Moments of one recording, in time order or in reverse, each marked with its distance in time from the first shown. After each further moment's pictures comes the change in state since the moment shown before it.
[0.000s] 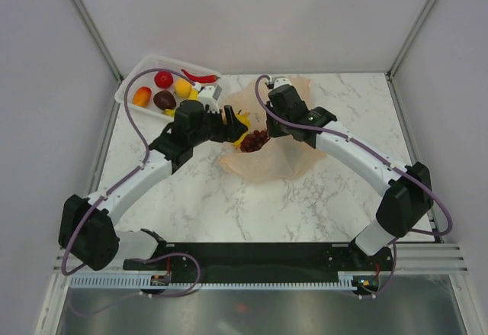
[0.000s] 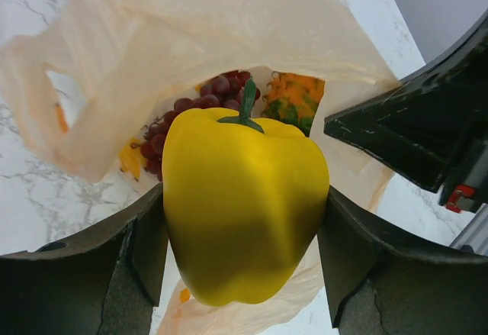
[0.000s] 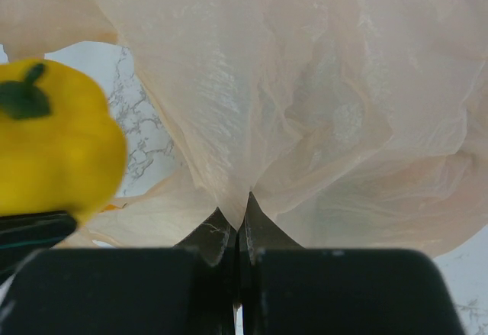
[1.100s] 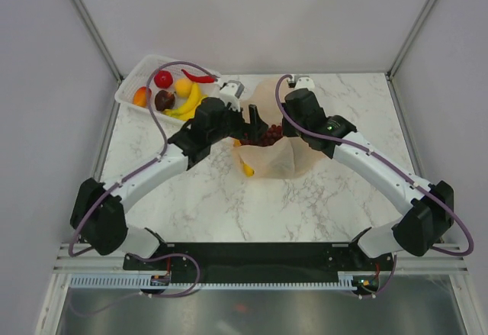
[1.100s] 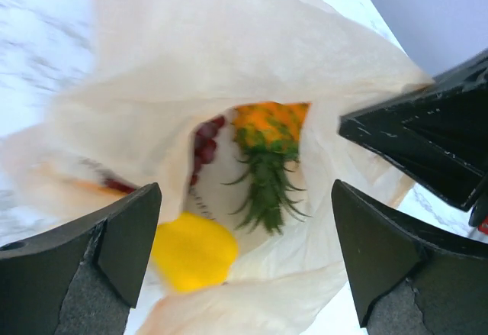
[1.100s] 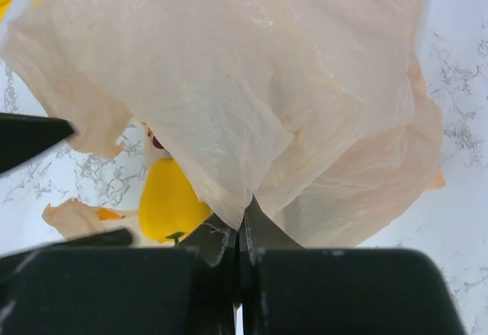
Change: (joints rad) left arm -0.164 0.195 0.093 0.121 -0.072 0.021; right arm -0.025 -0.168 -0.119 0.037 0.138 0.056
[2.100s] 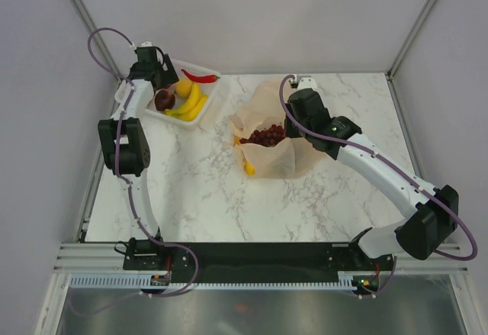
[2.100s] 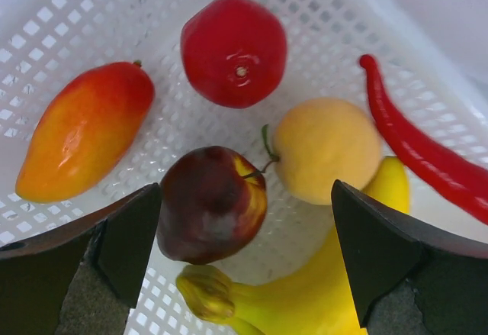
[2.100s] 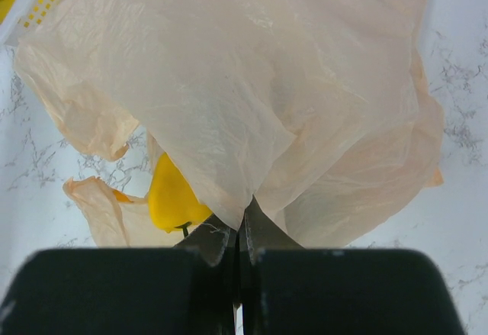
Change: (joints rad) left arm 0.707 0.682 0.837 -0.428 -0.230 0.079; right arm -0.014 -0.031 -0.012 -0.011 -0.033 -0.017
